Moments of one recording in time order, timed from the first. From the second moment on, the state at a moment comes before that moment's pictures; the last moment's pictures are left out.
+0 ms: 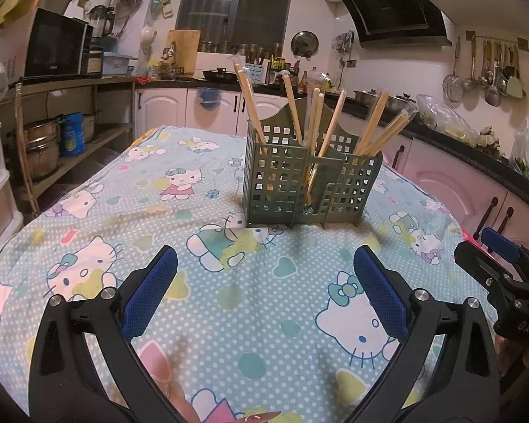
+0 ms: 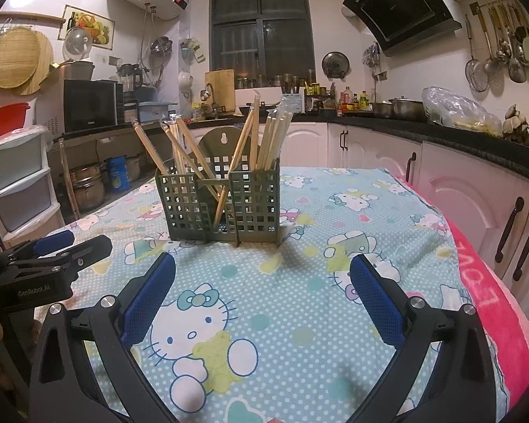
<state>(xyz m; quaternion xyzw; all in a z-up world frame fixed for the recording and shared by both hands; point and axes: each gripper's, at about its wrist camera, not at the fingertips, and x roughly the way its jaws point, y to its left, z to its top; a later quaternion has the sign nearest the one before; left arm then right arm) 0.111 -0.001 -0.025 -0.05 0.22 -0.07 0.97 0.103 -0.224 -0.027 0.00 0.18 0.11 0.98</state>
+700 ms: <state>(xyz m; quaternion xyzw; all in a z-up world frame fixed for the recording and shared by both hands) 0.110 0.000 -0.025 -0.05 0.22 -0.06 0.97 0.103 -0.225 -0.027 0.00 0.18 0.11 0.98</state>
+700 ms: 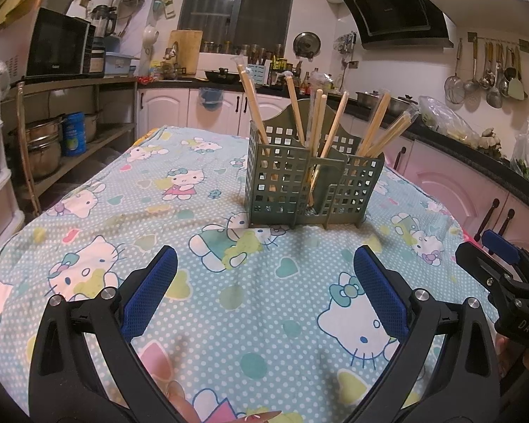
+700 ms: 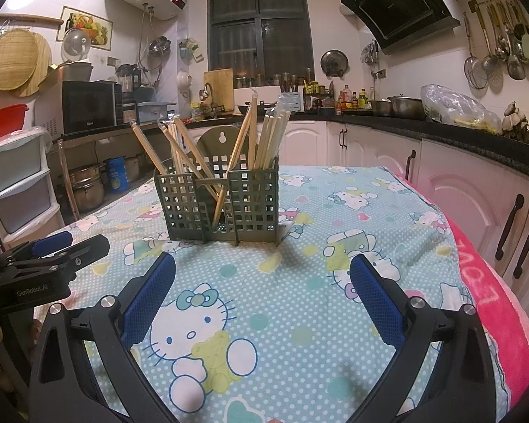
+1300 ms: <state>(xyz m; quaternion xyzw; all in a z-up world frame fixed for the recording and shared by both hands) 0.108 0.001 -0.025 -0.06 0.22 -0.06 0.97 0.103 -0.225 -0.027 0.00 0.18 0.11 0.98</state>
